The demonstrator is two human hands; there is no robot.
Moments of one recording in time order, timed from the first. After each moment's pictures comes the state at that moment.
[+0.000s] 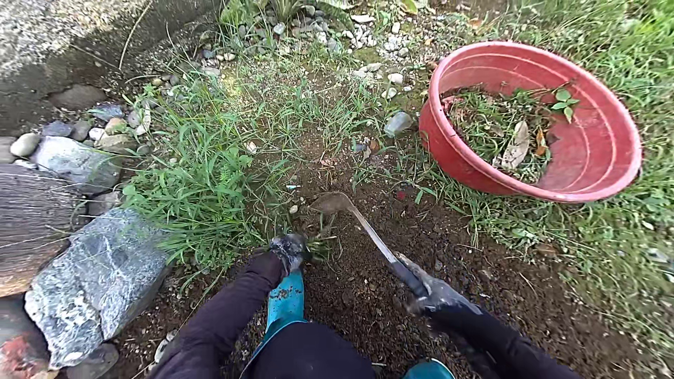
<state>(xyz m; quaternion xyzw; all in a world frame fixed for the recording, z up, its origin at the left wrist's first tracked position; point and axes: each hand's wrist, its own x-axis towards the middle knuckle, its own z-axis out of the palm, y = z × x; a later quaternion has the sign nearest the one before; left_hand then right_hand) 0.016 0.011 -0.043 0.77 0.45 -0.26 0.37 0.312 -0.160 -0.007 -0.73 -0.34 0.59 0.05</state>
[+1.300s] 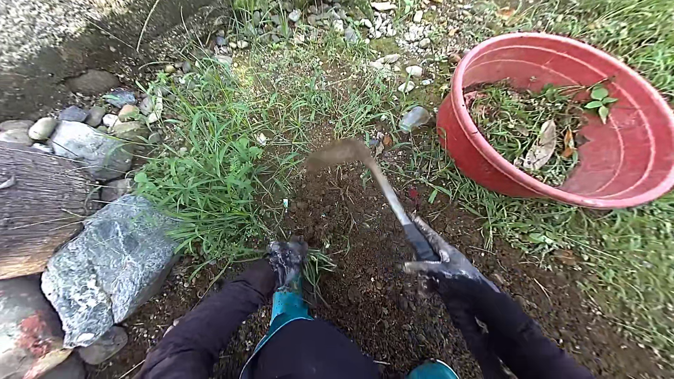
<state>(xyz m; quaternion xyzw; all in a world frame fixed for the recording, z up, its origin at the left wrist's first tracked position) -0.015 -0.008 -0.038 0.79 0.43 -0.25 0.35 0.294 -0.109 0.030 -0.72 -0.30 0.57 0.26</state>
